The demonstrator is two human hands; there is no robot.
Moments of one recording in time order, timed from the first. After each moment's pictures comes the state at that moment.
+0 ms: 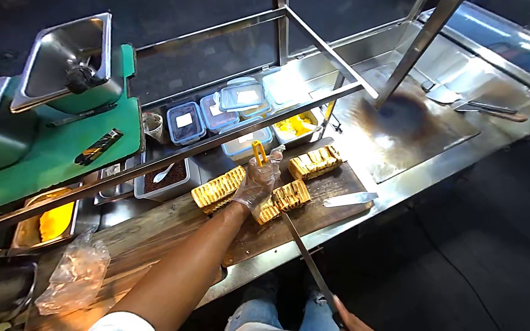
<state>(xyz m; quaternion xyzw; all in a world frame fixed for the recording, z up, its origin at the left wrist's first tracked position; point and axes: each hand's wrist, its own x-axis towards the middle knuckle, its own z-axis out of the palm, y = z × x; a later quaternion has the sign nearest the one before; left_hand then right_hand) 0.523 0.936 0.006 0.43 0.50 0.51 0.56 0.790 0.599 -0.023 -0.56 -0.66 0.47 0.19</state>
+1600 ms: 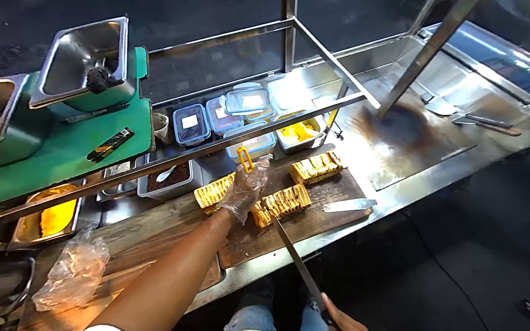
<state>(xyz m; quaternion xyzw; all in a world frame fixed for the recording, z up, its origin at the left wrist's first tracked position) 0.487 0.922 0.007 0.42 0.52 0.51 0.55 0.783 0.617 -0.027 -0.53 -0.65 0.51 0.18</state>
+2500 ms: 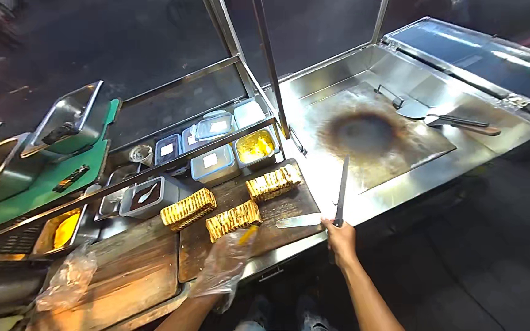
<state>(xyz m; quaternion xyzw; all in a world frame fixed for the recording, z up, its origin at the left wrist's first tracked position) 0.643 0.811 0.035 0.61 0.76 0.01 0.22 0.920 0.865 -0.099 -0.74 -0.23 0.53 0.36</state>
